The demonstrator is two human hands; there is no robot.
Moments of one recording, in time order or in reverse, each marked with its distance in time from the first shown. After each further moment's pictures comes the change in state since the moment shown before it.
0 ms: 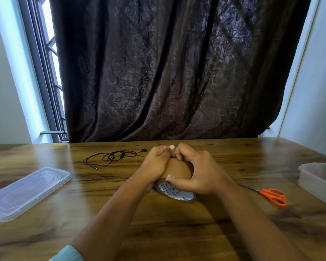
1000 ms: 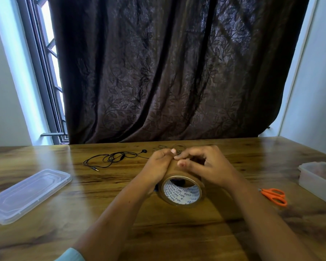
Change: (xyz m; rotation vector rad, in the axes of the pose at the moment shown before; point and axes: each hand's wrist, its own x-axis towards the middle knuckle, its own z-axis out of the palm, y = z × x) left_hand 0.003 -0.015 0.001 -0.131 -0.078 -0.115; right_hand 0.002 0.015 -0.015 0.184 0.012 0.121
